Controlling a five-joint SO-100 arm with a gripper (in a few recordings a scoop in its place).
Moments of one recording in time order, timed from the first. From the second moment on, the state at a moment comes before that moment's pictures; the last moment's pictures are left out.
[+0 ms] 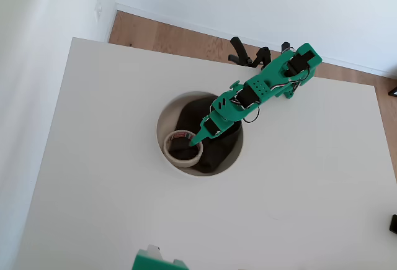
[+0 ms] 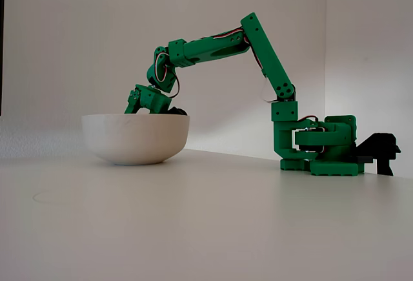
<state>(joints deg) 51.0 71.7 75.8 54.6 -1.7</state>
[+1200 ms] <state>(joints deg) 27.8 103.0 59.9 87.4 4.7</state>
